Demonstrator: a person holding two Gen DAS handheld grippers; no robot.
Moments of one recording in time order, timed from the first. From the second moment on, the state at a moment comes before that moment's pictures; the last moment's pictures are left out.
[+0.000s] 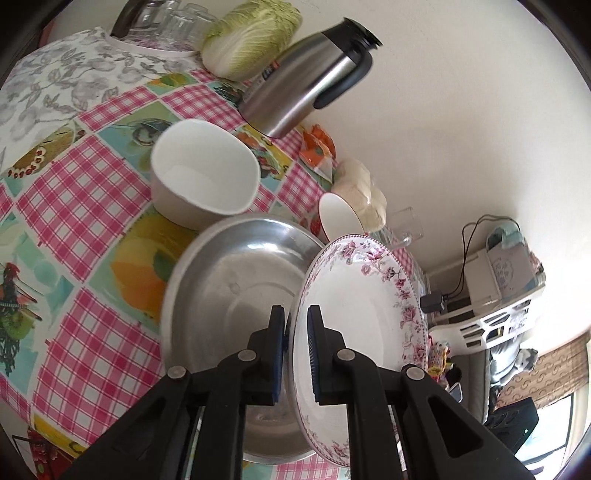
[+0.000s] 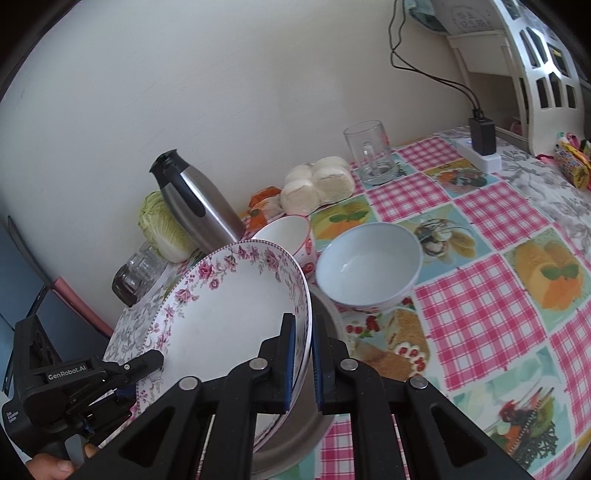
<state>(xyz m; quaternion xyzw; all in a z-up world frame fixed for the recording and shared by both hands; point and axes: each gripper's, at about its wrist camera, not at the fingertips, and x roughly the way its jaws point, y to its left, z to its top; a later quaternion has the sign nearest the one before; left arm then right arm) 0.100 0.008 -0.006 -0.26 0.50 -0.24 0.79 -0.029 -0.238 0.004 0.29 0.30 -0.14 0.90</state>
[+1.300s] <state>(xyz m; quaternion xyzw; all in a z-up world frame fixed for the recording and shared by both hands) 0.122 0.016 -0.056 -0.26 0.56 -0.18 0.77 0.014 -0.230 -0.044 0.28 0.38 -0.14 0.87</state>
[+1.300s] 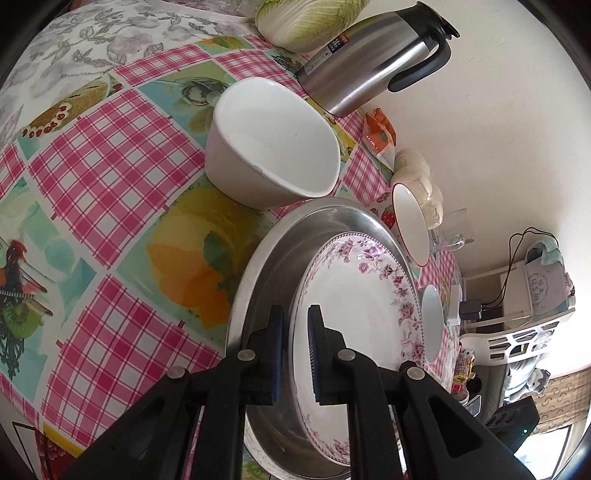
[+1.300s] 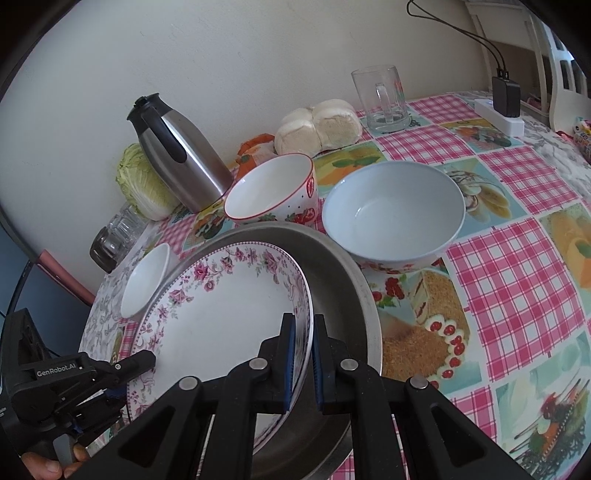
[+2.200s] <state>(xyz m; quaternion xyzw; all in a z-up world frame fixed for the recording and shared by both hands) 0.124 0.006 -0.058 -0.22 0.57 -0.16 0.78 0.022 -0.223 -0.046 0.24 0.41 -0.15 0.87</state>
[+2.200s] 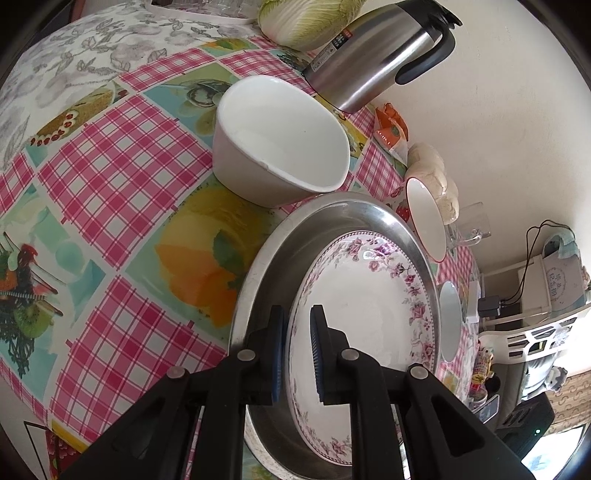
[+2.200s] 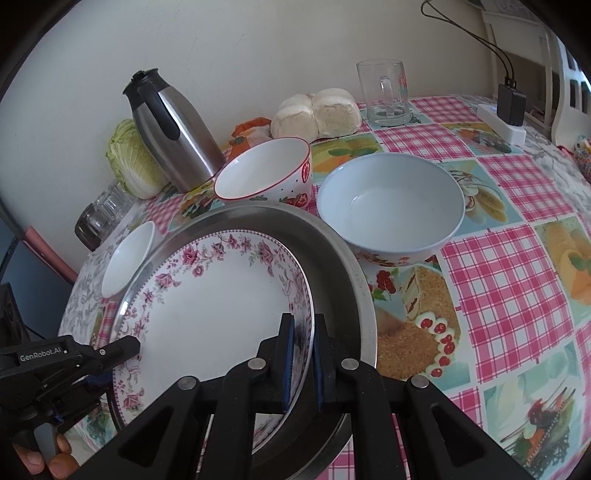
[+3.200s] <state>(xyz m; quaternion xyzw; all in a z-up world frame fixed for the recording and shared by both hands) 0.115 -0.017 -0.012 -0.12 0.50 -0.17 0.84 0.016 -0.215 -0.015 0.17 0.38 -0.18 0.89</state>
